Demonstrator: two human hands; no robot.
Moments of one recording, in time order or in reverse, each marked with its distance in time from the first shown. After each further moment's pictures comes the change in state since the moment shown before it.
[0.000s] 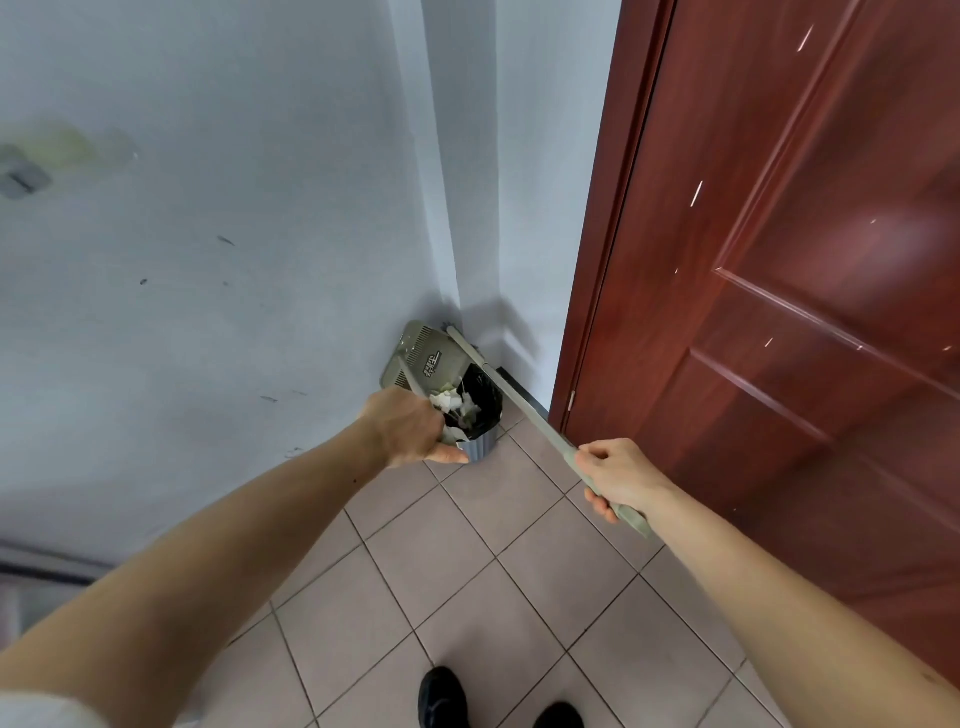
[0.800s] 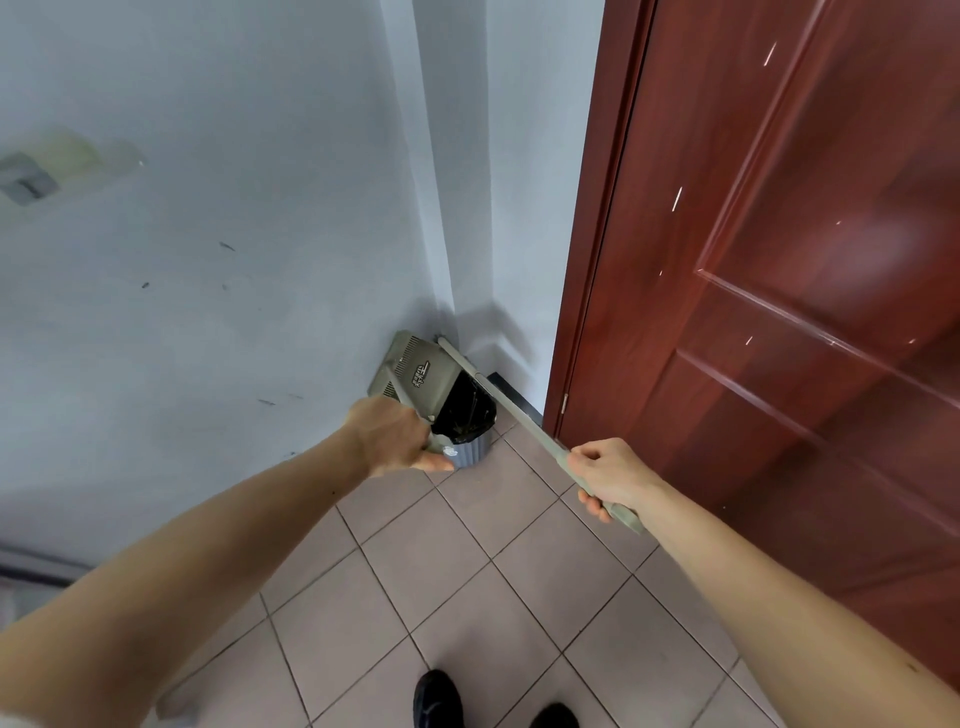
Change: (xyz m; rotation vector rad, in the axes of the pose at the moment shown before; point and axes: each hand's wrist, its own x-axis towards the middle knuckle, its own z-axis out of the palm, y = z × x) left_hand -0.022 0.011 0.008 0.000 0.040 -0.011; right_hand -0.021 0.006 -0.004 -0.003 -0.016 0.004
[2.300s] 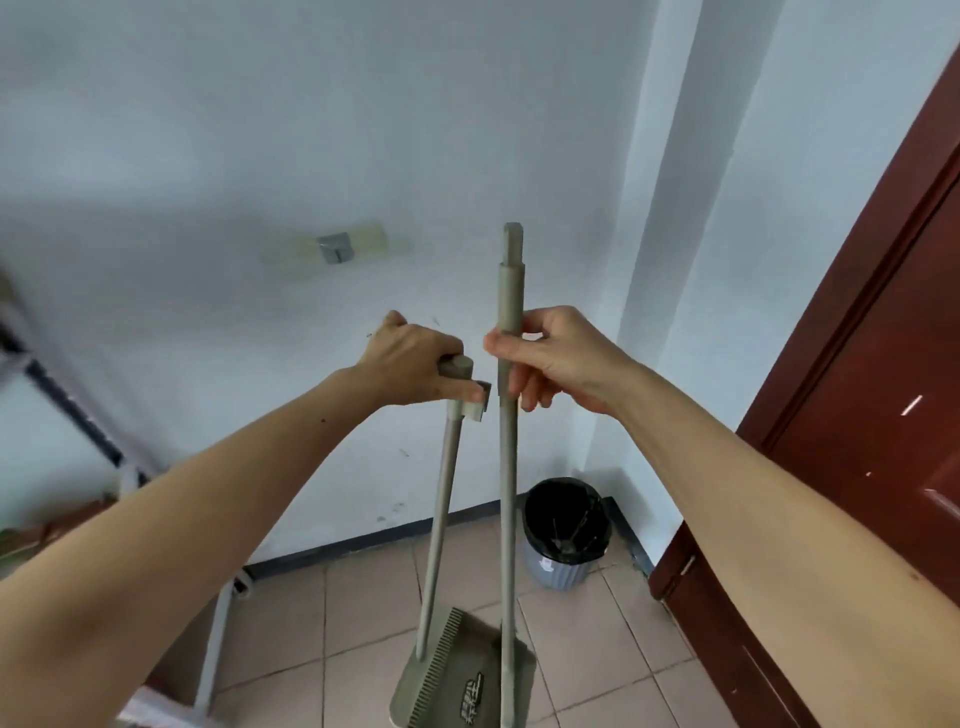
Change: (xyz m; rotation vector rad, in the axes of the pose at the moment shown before) left_hand -0.126 -0.201 -0.068 -0.347 0.349 -0.620; right_hand -0.087 -0.316 0.120 -0.138 -0.478 -0.858
